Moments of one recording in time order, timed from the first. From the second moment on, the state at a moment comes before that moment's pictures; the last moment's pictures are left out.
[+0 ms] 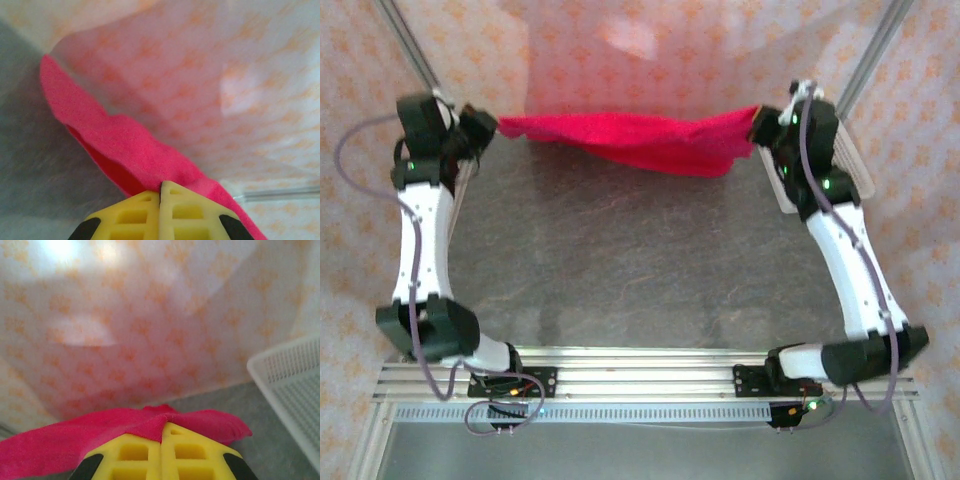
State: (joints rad) left arm 0.27 1.40 1.49 -0.53 0.42 -0.80; right arm 0.21 1.26 1.45 -0.43 0.07 0.44
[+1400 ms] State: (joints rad) left arm 0.43 1.03 0.81 -0.91 0.26 -0.64; right arm 0.22 0.55 0.63 -0.82 0.06 0.78
